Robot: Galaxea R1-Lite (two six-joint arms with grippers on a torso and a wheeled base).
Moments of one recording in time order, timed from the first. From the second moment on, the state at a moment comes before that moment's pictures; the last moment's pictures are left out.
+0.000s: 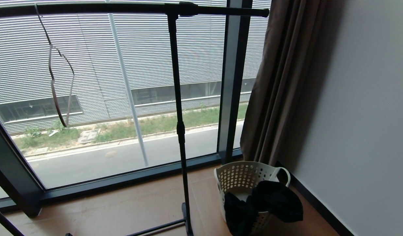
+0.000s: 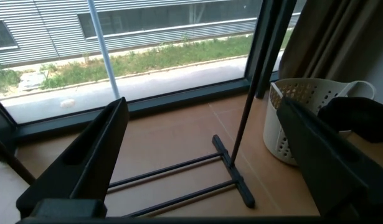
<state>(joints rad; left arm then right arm) 0.00 0.00 -0.06 0.15 -0.04 0.01 0.00 0.00 0.00 -0.01 -0.04 0.03</state>
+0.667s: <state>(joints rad) 0.00 0.00 -0.06 0.14 -0.04 0.01 0.00 0.00 0.00 -0.01 -0.04 0.03</state>
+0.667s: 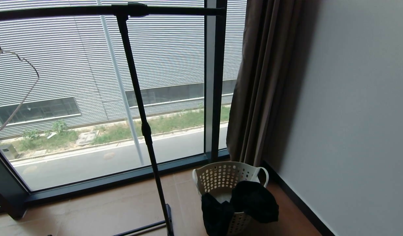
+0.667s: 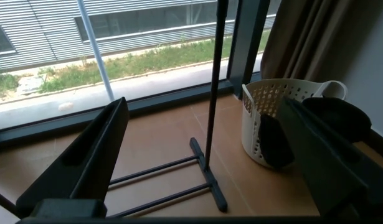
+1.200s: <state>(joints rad) 0.00 0.00 -0.06 0.15 -0.03 0.00 0.00 0.00 0.00 -0.01 -0.04 0.03</state>
